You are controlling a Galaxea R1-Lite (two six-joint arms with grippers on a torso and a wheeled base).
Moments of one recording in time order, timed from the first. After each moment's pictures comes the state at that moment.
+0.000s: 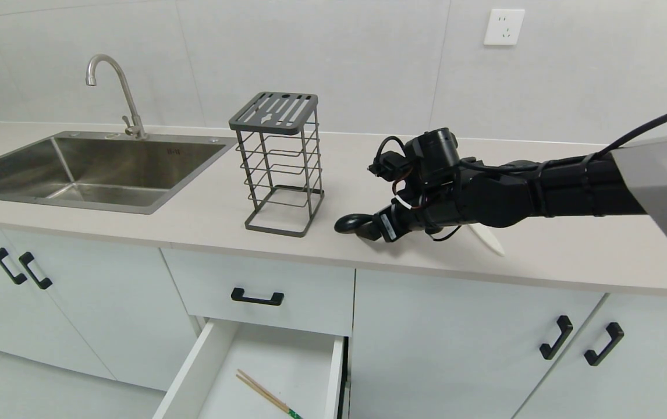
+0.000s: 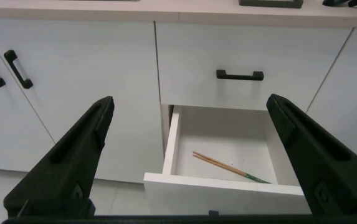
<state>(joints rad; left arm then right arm) 0.00 0.00 0.00 0.00 -0.06 0.01 0.55 2.20 -1.63 0.10 0.02 -0.14</state>
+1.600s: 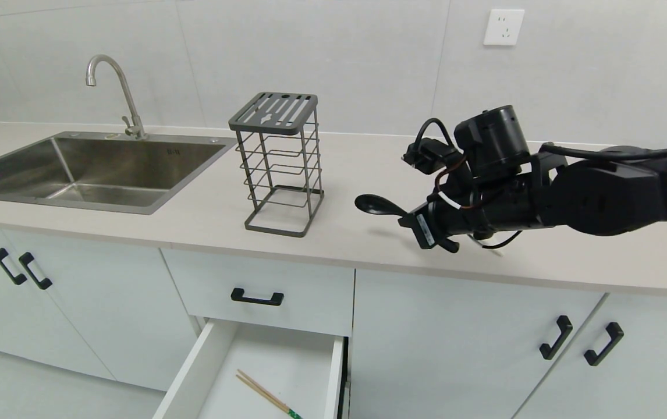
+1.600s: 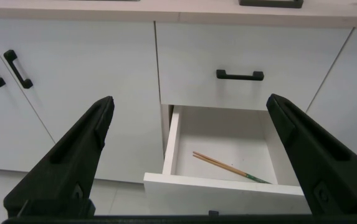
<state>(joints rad) 0.00 0.00 0.00 0.00 -0.06 0.01 0.57 1.92 -1.36 0.11 0.04 -0.12</state>
